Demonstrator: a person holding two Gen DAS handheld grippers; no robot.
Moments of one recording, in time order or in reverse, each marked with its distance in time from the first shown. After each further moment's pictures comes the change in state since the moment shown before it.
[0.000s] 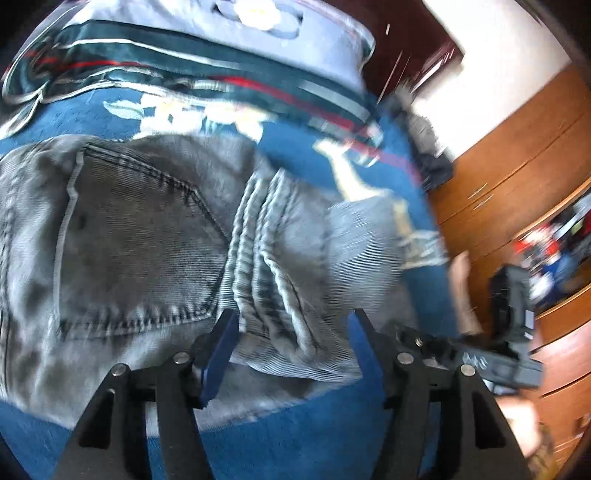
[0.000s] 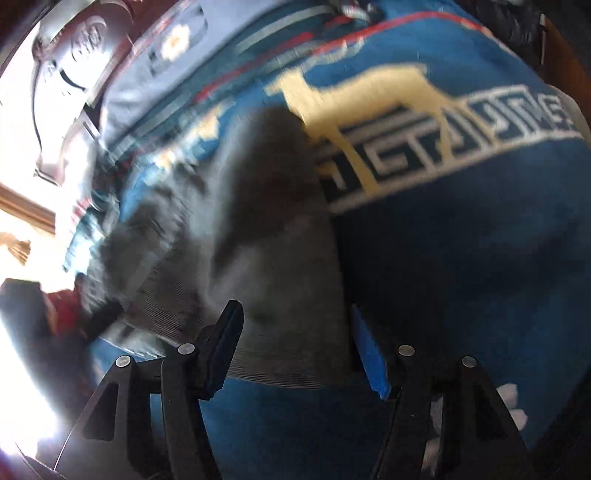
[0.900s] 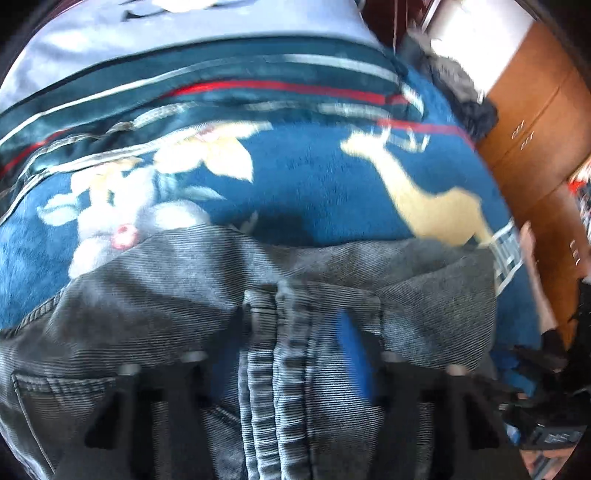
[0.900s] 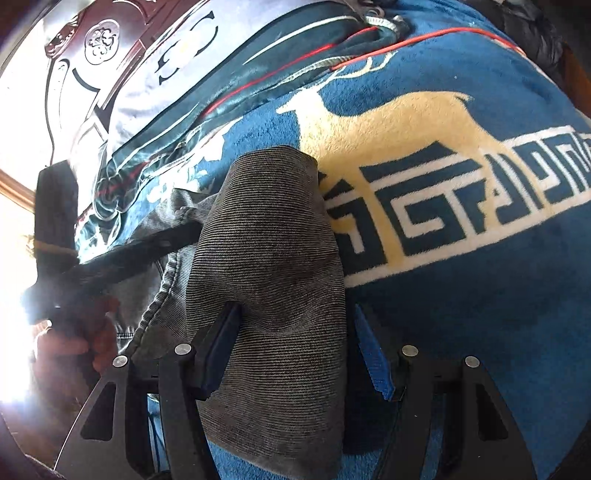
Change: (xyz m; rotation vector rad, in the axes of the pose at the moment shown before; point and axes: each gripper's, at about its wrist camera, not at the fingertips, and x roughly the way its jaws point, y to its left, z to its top) left arm 0.094 -0.022 0.104 0.234 0.089 0.239; right arm 0.011 -0.002 0.041 -0.046 -0.076 0.093
